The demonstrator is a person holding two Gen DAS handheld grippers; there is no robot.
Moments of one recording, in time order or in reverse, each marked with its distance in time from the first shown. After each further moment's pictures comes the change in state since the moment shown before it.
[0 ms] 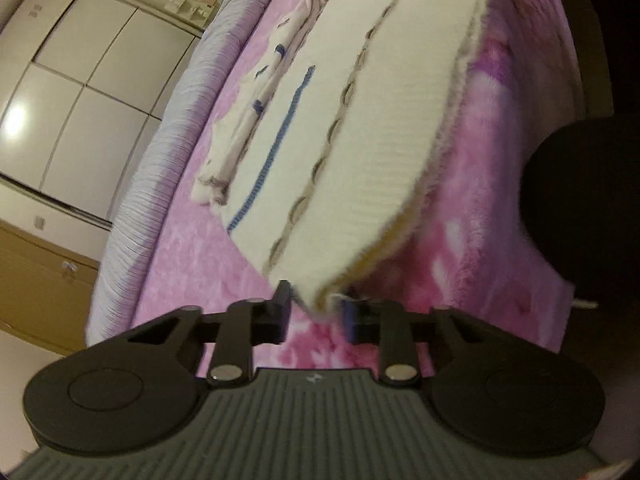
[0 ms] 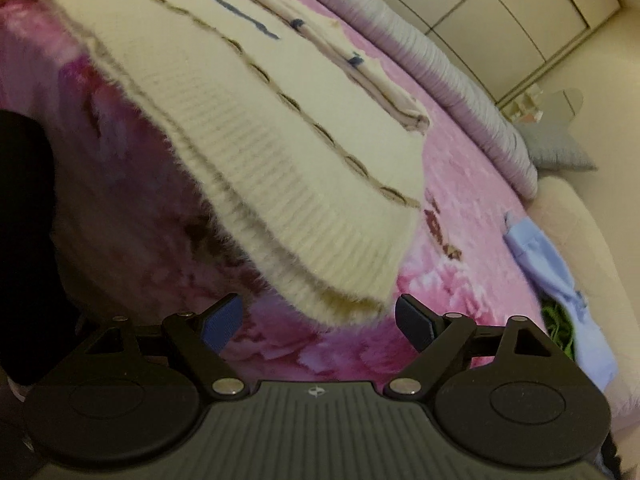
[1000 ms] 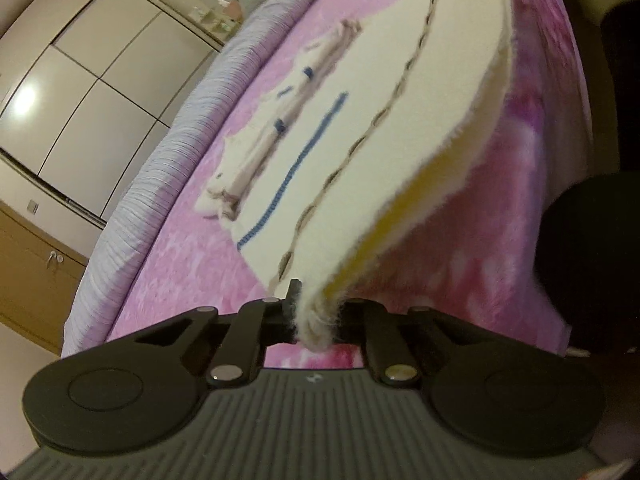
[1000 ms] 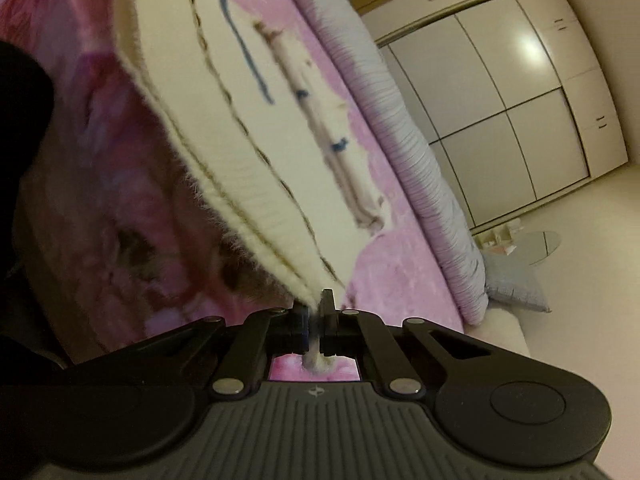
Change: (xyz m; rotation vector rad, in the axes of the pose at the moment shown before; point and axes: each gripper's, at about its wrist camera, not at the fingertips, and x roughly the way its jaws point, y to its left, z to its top) left arm -0.001 0.034 0.000 -0.148 -0.112 -0.022; right arm -0.025 -0.050 0.013 -0.336 -0.224 -0.130
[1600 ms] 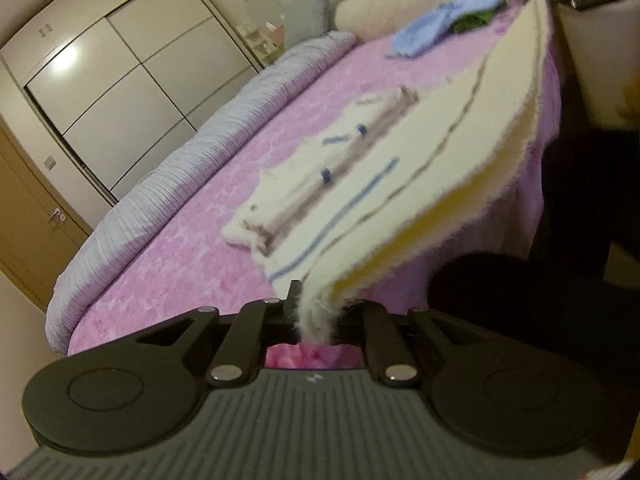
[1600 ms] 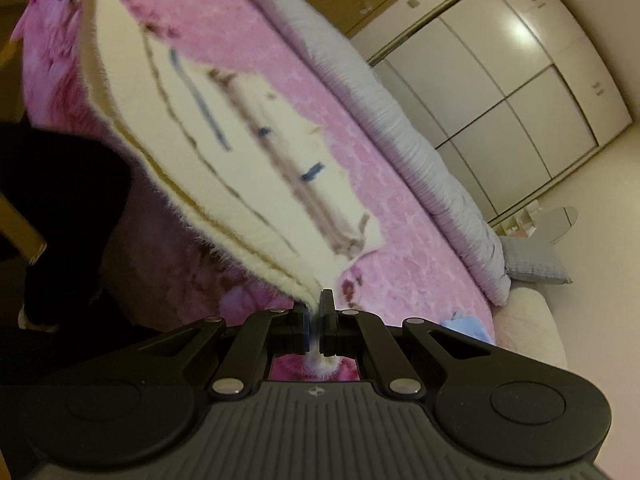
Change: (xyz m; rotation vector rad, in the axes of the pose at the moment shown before) left arm -0.159 0.000 0.015 -0.236 -0.090 -0.011; right arm -0.123 -0.065 -0.021 0.145 -0.068 0.120
